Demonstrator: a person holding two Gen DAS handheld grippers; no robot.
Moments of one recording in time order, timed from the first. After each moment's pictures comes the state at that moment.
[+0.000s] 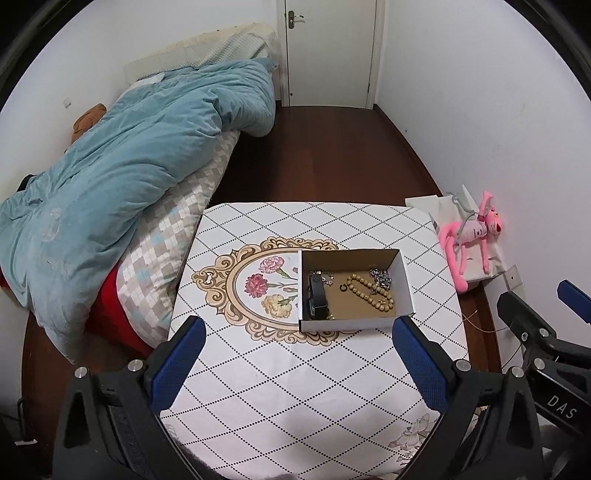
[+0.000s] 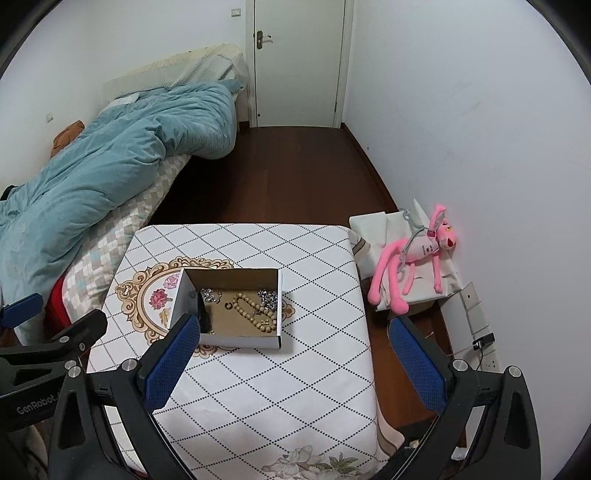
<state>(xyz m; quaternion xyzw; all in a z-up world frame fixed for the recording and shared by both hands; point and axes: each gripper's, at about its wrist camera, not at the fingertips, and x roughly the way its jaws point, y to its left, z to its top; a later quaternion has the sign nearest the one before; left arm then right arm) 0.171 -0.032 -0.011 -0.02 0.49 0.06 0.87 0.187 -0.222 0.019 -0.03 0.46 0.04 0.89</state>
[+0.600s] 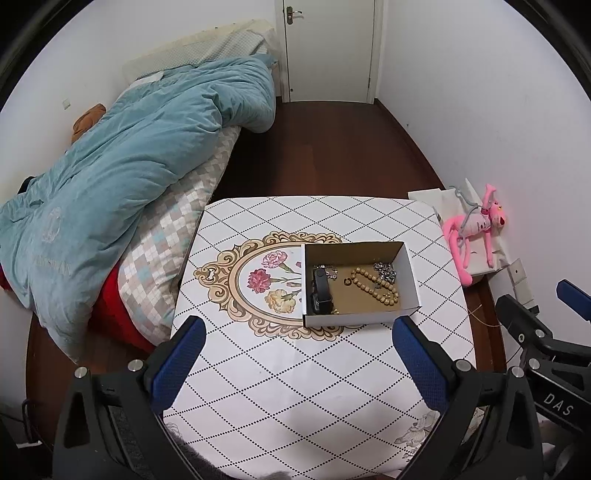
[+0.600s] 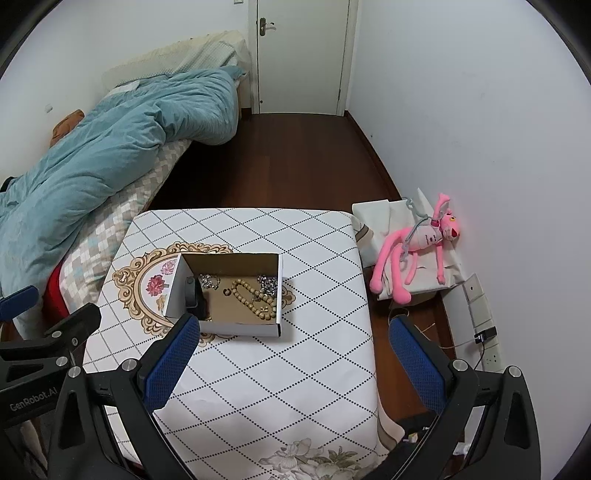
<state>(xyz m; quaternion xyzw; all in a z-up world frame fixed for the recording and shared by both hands) 0.171 -0.031 -0.018 -0.01 0.49 0.06 0.87 0.190 -0.223 0.006 -0.04 0.48 0.04 0.88</state>
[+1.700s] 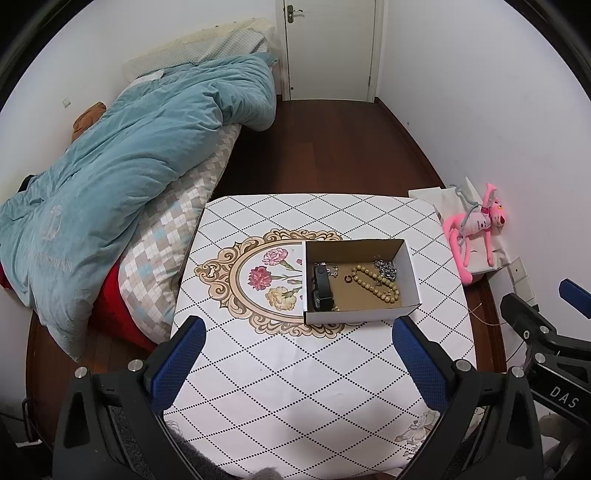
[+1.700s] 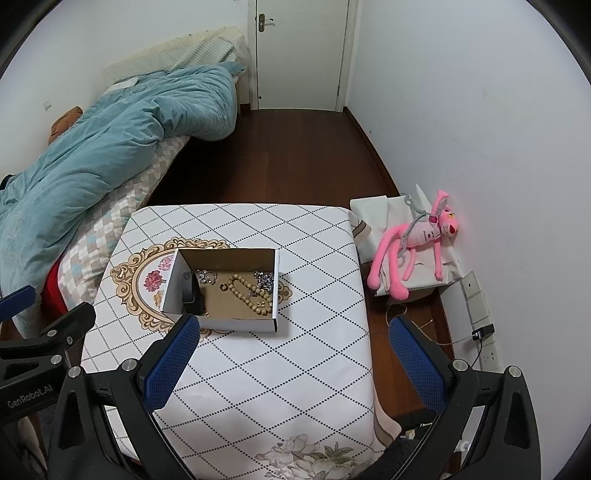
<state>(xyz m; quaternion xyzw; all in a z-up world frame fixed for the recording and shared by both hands) 0.167 -0.028 -0.017 -0.01 0.50 0.06 0.87 0.188 -0.226 0.006 -0.05 0.48 0.04 0.87</state>
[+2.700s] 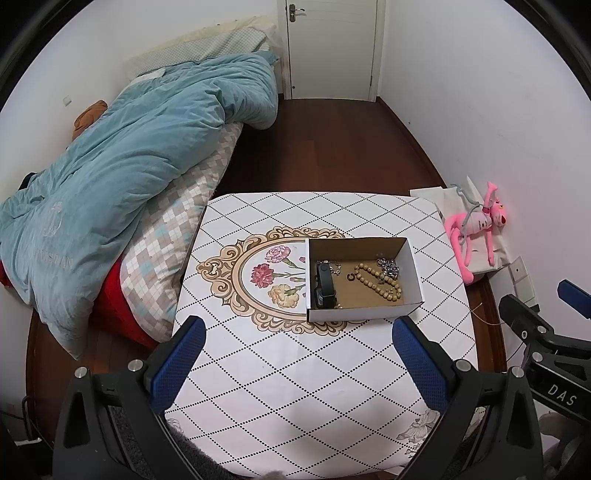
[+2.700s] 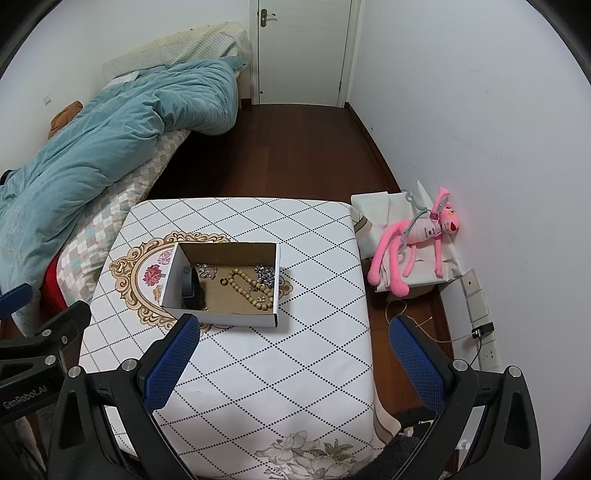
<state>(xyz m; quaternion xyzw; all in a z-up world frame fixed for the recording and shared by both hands) 0.163 -0.024 -0.023 -0.01 0.50 0.06 0.87 0.187 -0.225 0.004 -0.05 0.49 0.04 0.87</state>
